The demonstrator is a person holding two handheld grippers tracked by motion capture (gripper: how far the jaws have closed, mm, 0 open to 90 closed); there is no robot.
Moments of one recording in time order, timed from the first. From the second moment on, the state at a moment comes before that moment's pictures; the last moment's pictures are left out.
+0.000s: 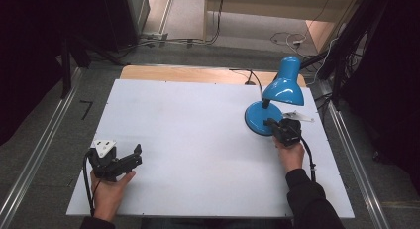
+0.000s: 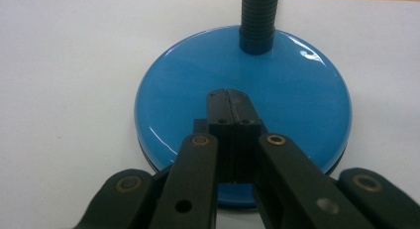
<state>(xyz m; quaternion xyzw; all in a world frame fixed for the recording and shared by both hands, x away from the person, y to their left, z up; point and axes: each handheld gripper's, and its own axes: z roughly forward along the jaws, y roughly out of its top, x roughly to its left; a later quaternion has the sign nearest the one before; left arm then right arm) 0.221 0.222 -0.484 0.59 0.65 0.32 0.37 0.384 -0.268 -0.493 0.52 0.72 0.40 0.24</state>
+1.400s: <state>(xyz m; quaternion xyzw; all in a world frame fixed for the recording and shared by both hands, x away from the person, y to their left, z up) 0.221 0.222 -0.485 0.59 0.65 0.32 0.36 0.387 -0.260 -0.498 0.50 0.73 0.38 0.26</state>
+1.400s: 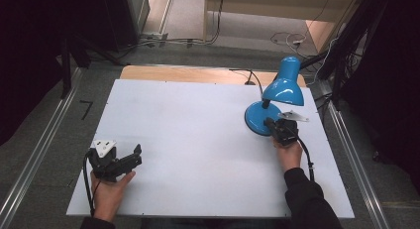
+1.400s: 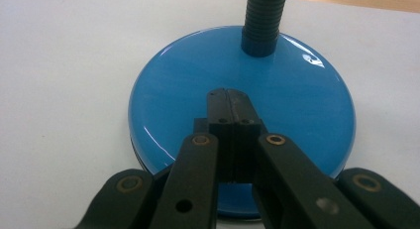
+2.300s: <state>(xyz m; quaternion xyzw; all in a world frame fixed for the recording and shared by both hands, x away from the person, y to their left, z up) 0.221 0.223 -0.484 0.59 0.65 0.32 0.37 0.385 -0.262 -0.495 0.51 0.73 0.39 0.24</state>
